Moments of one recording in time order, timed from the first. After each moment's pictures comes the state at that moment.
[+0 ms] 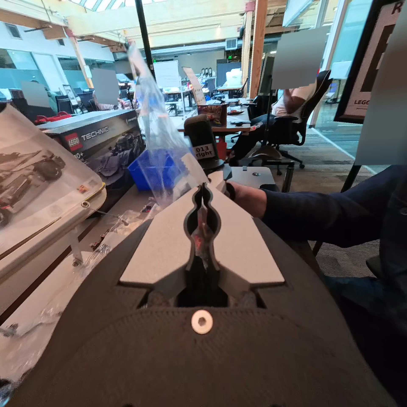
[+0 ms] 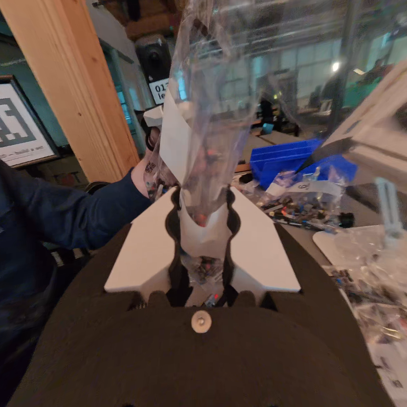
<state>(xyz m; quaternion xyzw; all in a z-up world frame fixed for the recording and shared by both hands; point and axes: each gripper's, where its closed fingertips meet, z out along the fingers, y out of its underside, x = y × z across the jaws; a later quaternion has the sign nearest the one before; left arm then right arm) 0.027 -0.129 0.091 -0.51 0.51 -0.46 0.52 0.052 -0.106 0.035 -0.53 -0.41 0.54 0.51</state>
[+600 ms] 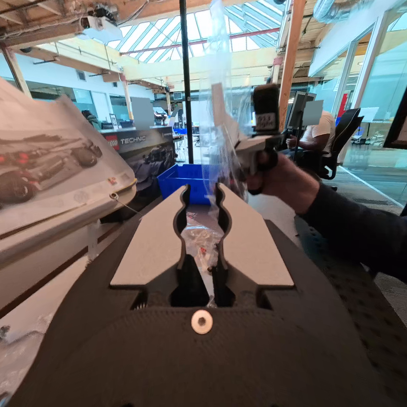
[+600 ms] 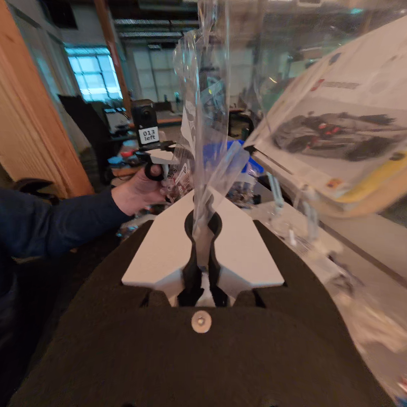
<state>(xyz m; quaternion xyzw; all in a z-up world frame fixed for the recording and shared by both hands) 0.049 -0.069 0.056 -0.51 0.43 -0.47 0.58 0.152 -0.087 0.068 -0.60 -0.37 0.41 0.58</state>
